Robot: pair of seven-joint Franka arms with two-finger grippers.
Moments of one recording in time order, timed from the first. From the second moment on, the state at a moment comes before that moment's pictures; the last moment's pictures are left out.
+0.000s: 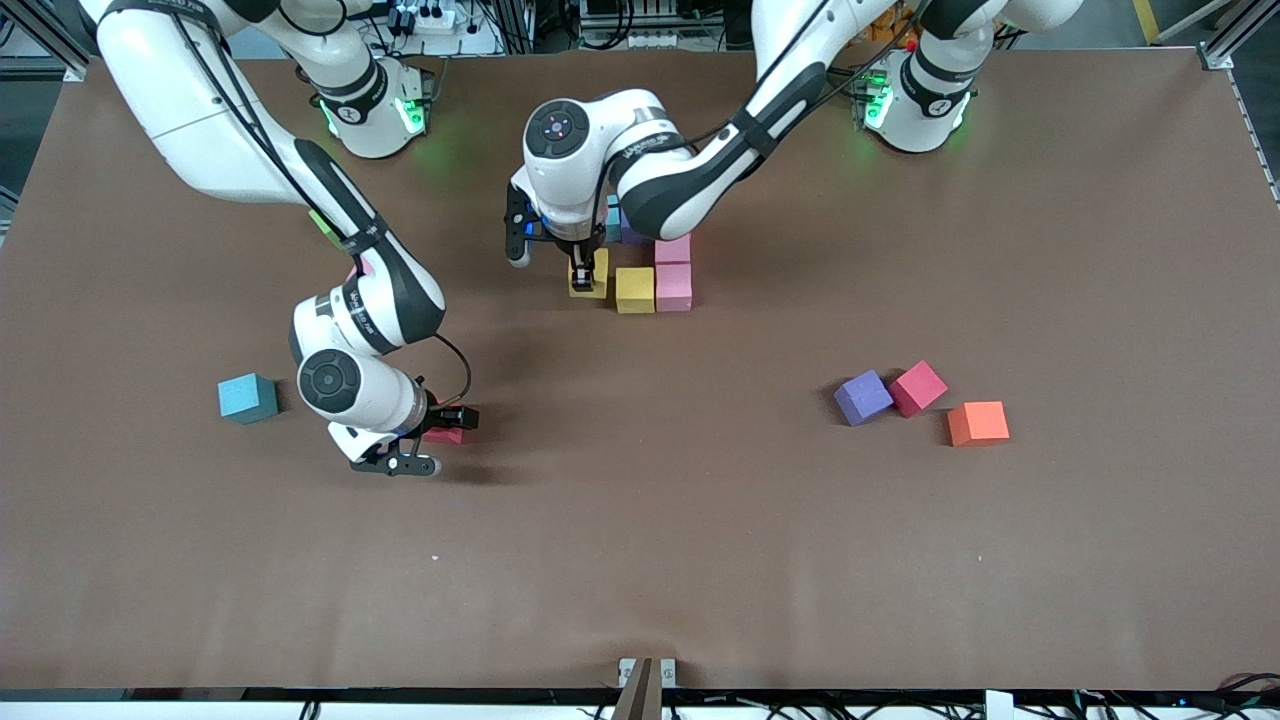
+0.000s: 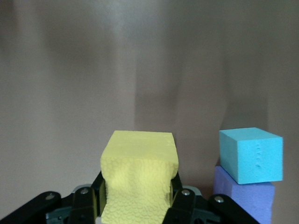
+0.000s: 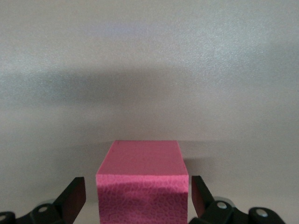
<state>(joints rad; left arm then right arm) -0.75 0.73 -0.36 -1.38 0.23 2.06 0.42 0.03 0.67 0.28 -1.75 -0.16 2.30 0.44</state>
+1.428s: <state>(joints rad) -0.79 0.82 -0.31 -1.36 0.23 2.06 0.42 0.02 0.66 0.30 -1.74 -0.16 2.28 0.41</state>
